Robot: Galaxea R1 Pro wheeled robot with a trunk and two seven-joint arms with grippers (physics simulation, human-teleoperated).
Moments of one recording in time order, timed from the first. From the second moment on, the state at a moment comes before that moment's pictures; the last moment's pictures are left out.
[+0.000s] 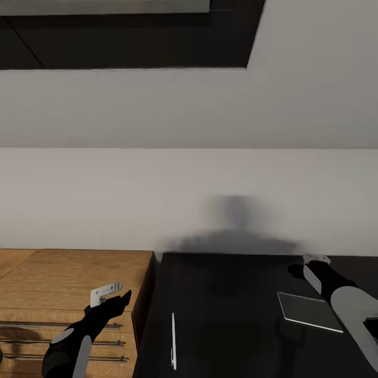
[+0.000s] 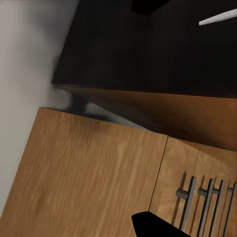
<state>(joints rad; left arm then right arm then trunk) -0.08 -0.16 0.22 -1.62 0.05 0.61 -0.08 -0.94 -0.33 0.15 -0.24 -0.30 0.37 -0.14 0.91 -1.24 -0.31</state>
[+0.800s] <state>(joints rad) -0.08 -0.16 0.23 -1.62 0.05 0.61 -0.08 -0.94 -0.33 0.15 -0.29 -0.30 0.37 -0.14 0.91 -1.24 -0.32</state>
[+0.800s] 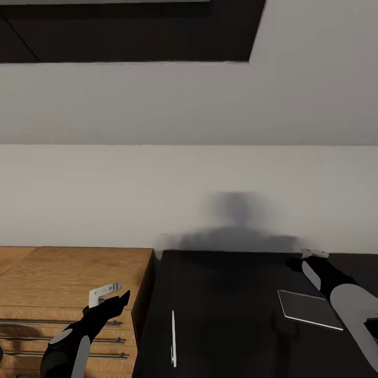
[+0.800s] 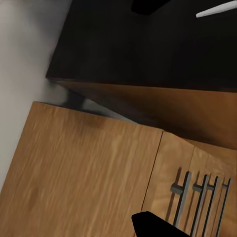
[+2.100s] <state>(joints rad) -0.08 -0.16 0.27 -1.62 0.05 0.60 -0.08 -0.94 -0.32 0.10 -0.30 -0.30 0.37 -0.14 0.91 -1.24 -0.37</state>
